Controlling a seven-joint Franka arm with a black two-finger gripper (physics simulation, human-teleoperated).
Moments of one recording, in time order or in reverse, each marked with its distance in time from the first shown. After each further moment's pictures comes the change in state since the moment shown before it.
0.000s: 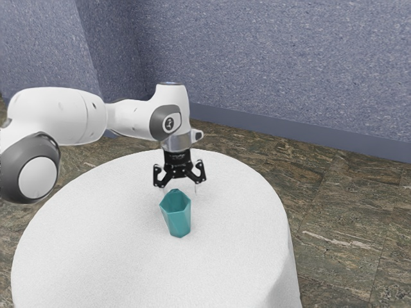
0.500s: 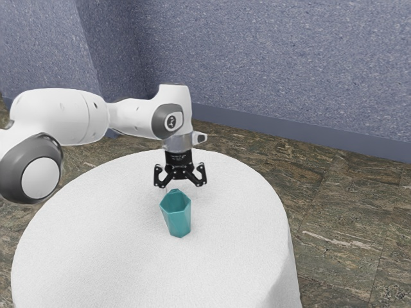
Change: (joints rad) arm 0.016 0.028 -0.026 0.048 0.001 -0.073 0.126
